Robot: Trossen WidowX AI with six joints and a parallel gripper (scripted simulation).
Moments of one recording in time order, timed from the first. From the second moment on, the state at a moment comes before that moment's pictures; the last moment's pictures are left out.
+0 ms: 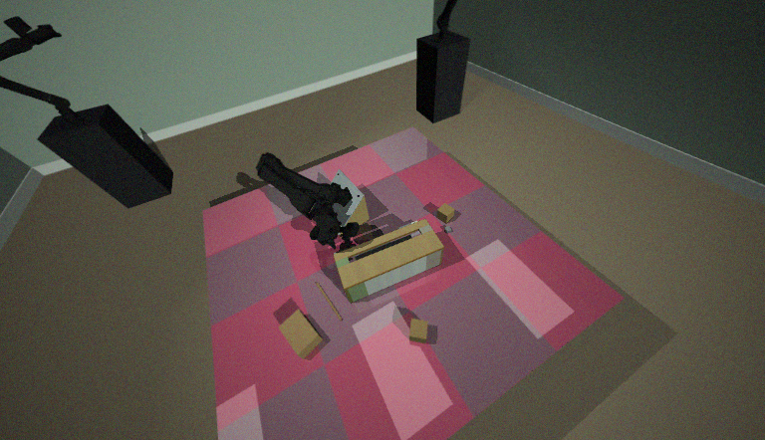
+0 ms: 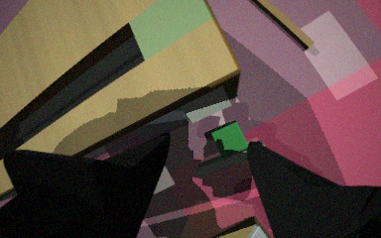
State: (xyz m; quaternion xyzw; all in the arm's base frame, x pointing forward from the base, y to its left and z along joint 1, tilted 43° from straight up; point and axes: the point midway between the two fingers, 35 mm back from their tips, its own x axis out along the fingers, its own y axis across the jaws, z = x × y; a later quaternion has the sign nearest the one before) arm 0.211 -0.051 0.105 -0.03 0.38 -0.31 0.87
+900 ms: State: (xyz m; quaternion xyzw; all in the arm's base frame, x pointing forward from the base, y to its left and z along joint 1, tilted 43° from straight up) arm 0.213 -0.063 0.093 0.55 0.08 -0.48 0.68
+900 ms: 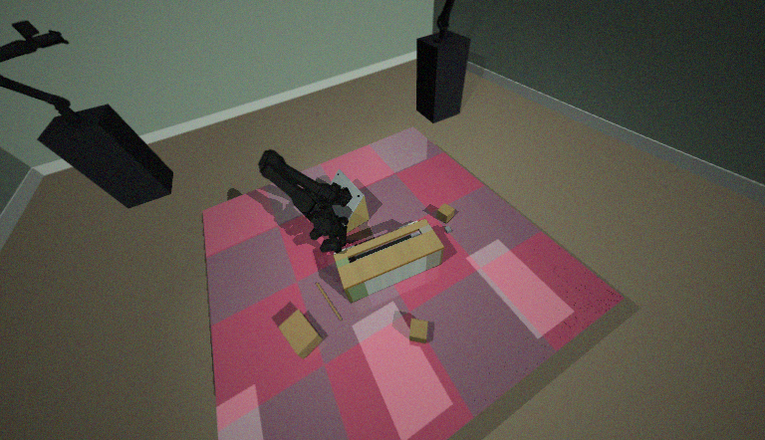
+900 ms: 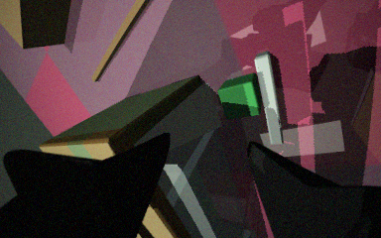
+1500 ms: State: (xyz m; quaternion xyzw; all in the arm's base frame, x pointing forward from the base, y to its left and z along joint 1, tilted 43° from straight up) arm 0.212 -0.075 0.089 0.80 -0.16 -0.45 0.37
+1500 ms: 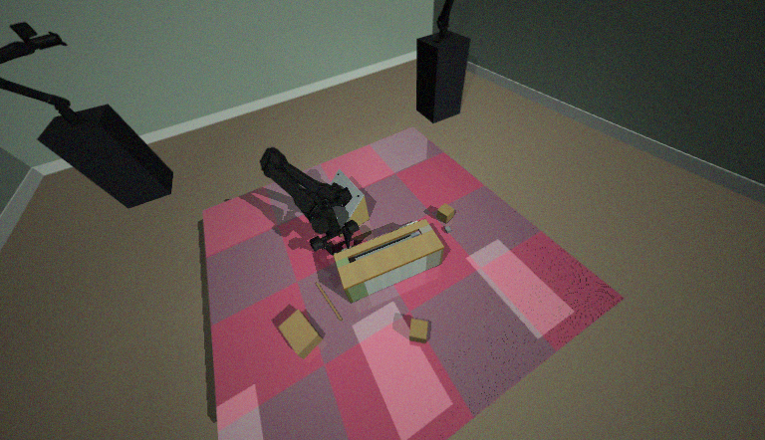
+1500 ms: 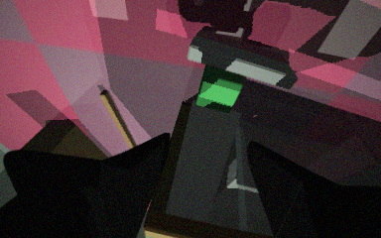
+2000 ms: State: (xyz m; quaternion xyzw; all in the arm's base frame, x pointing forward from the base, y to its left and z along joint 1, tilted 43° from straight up) arm 0.213 -0.080 0.084 0.83 -0.21 -0.43 0.29
